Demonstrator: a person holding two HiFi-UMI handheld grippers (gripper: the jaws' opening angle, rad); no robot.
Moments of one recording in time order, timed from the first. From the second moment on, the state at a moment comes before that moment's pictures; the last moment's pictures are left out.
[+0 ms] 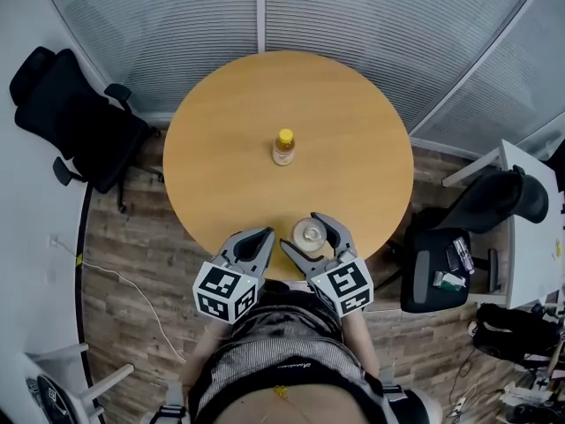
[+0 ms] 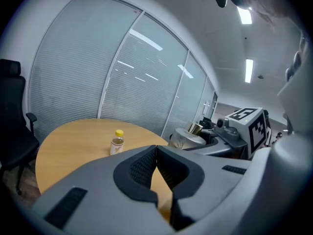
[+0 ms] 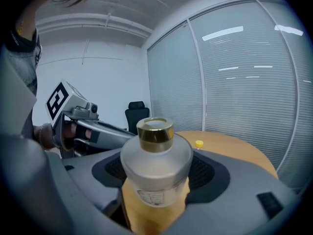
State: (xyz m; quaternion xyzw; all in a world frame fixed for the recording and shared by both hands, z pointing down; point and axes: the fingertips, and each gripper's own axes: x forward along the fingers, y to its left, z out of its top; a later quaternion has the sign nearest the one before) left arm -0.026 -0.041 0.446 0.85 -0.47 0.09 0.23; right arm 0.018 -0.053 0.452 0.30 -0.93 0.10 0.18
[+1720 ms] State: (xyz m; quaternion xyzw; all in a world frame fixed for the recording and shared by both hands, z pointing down) left arm -0.072 -0.092 0.451 0.88 -0.39 0.11 0.23; right arm -0.027 -0.096 0.461 0.38 -0.90 0.13 0.18
